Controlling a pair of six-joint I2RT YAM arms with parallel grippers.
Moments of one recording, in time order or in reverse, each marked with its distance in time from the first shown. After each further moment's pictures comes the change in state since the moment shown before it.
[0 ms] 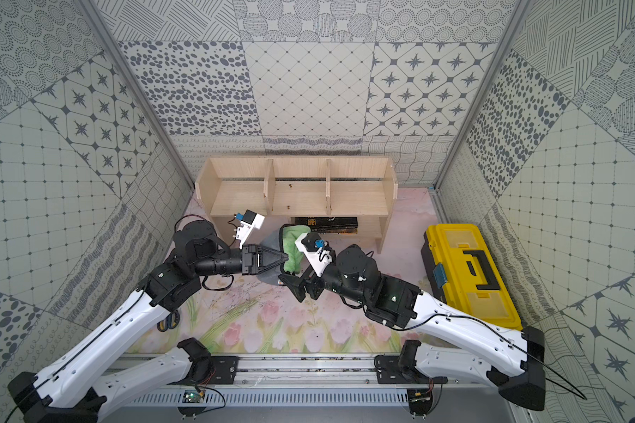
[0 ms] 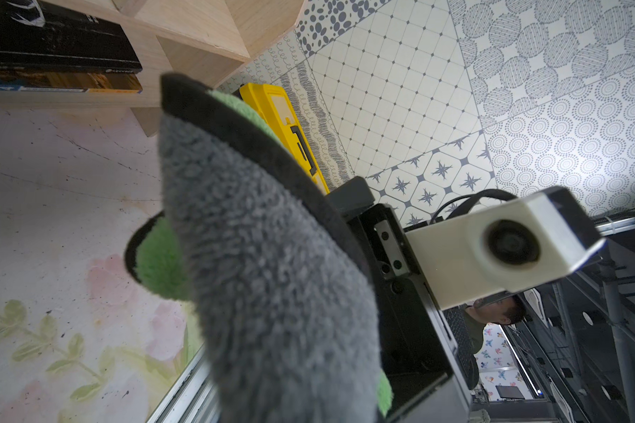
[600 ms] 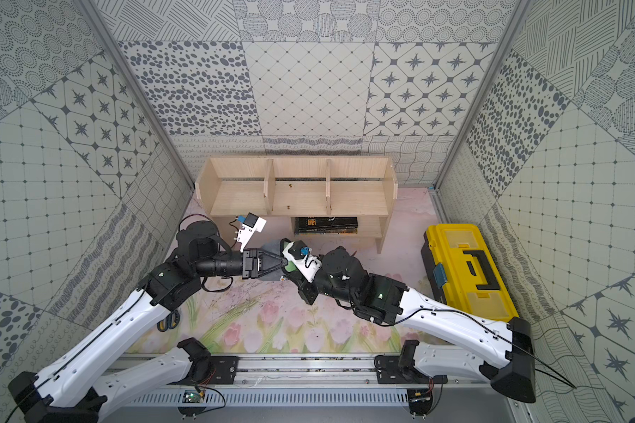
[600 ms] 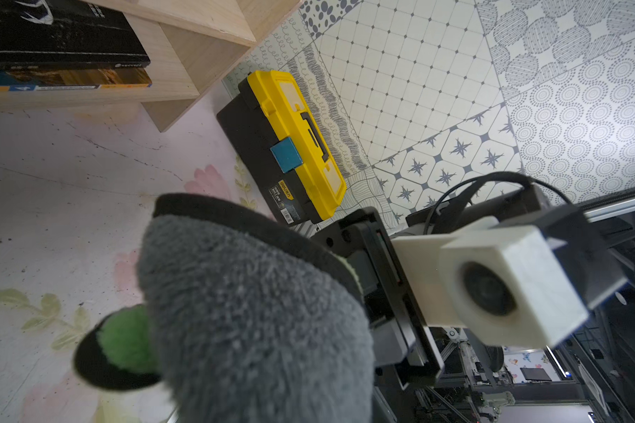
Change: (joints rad) left arm 0.005 0.001 -0.003 -0.063 0.015 0.112; right arm 0.013 0.057 -0.048 0.001 -0.068 -0.027
